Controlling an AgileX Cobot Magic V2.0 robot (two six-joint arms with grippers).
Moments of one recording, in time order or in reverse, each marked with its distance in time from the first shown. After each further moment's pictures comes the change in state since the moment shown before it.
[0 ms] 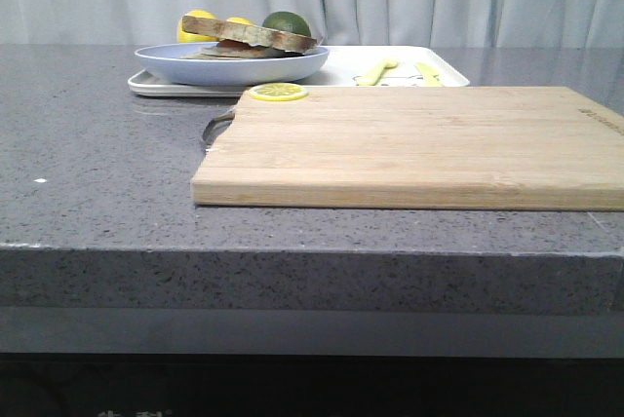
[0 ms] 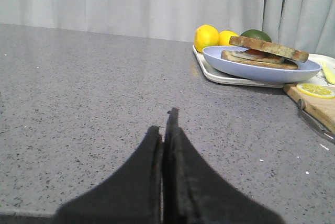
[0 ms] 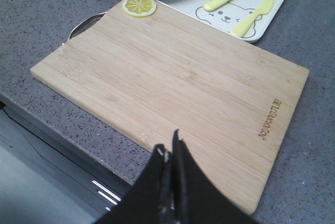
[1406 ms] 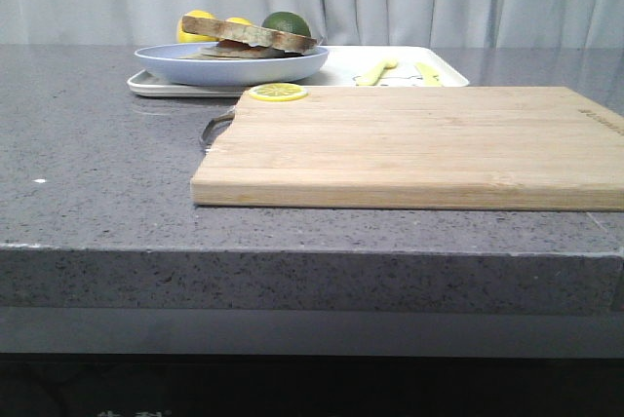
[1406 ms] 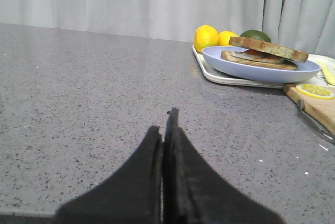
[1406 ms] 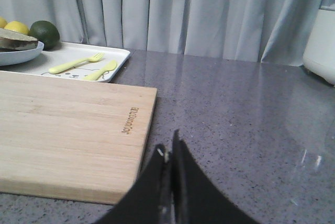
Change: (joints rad) left arm 0.000 0.000 0.000 0.000 0.000 -0.004; right arm -0.465 -0.631 0.824 0.001 -0.743 0.000
